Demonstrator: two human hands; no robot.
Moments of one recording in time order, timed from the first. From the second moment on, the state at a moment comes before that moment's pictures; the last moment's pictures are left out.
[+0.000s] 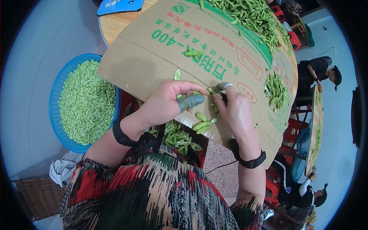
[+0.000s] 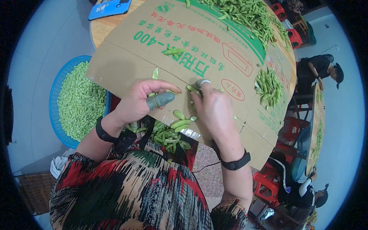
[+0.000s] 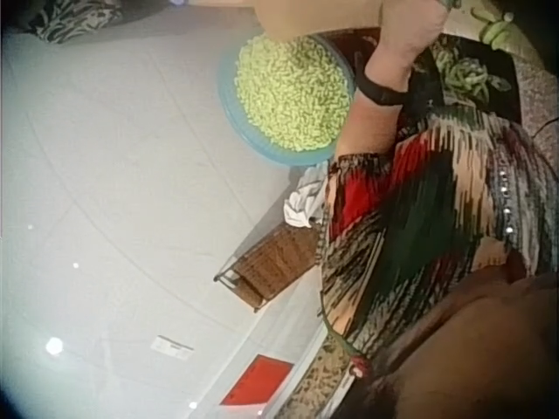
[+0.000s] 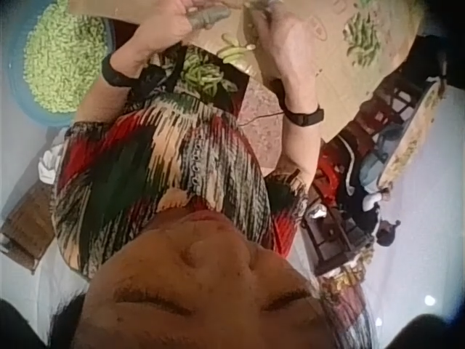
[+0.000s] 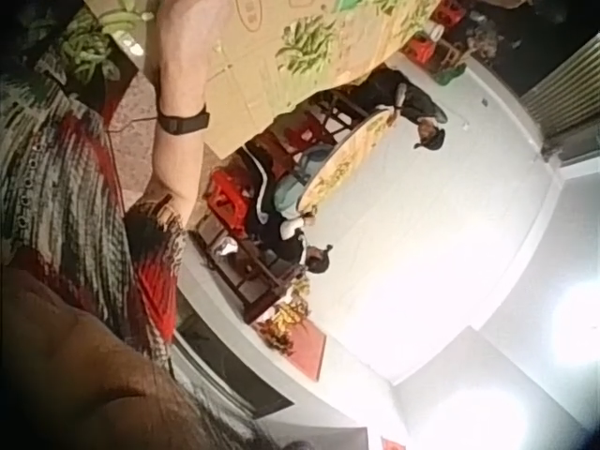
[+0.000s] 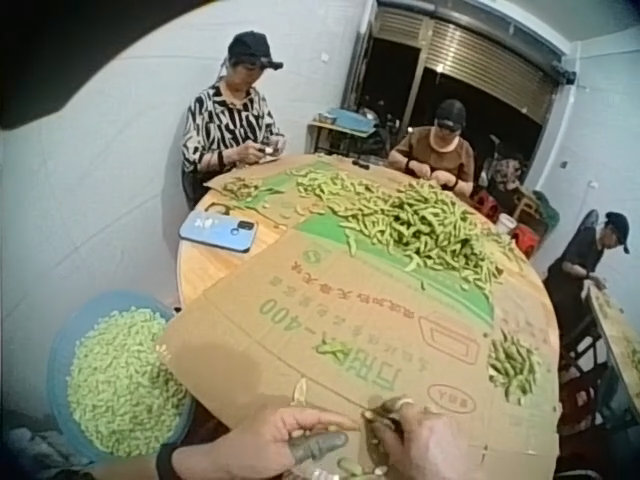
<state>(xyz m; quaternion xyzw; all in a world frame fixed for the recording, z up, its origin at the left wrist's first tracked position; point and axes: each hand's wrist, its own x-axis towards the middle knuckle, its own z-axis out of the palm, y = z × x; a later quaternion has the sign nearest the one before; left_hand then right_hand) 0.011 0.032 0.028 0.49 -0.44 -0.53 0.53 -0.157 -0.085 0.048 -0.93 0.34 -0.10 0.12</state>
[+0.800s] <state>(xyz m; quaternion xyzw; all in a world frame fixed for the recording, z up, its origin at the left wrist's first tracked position) -0.015 0.009 0.011 0.34 -0.22 -0.60 0.69 -0.151 -0.041 0.046 -0.53 0.37 -0.24 0.72</state>
